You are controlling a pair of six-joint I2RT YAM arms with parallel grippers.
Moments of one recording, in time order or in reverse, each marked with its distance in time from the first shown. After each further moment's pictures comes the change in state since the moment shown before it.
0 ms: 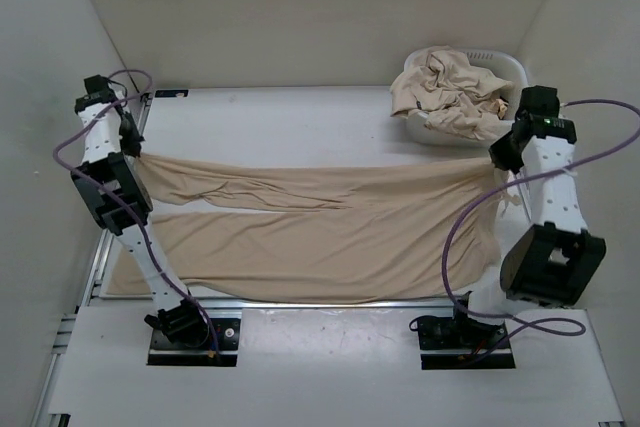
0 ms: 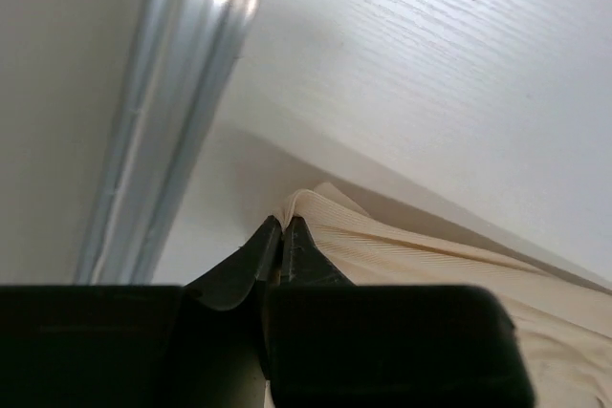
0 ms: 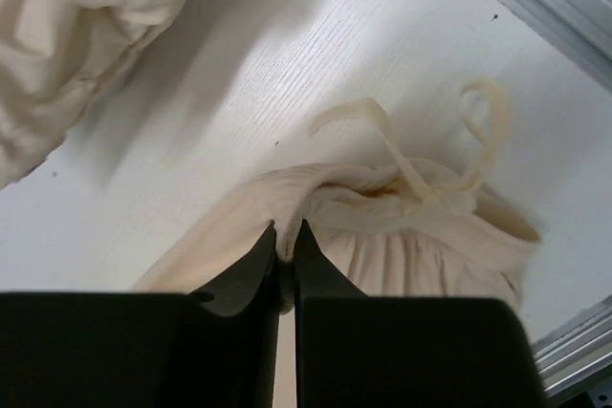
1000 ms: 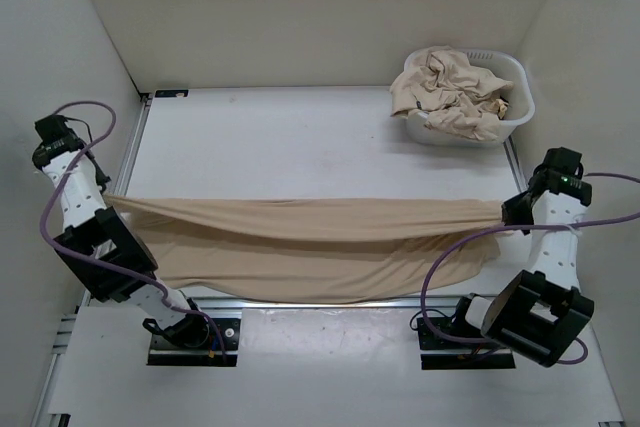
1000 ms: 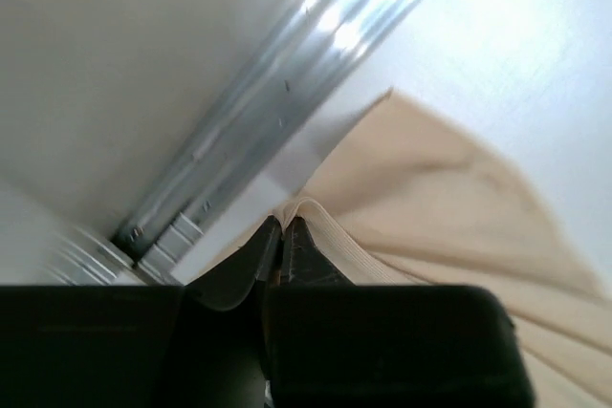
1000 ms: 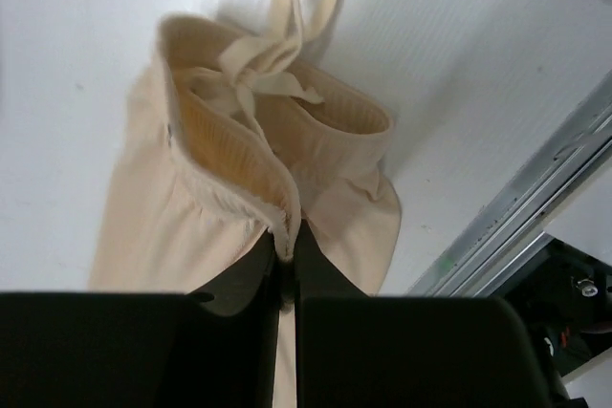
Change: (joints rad) left arm 0.206 -0.654 -0.679 0.111 -0.151 0.000; right arm -0.246 -0.333 -0.454 -0.037 -0.101 -0.048
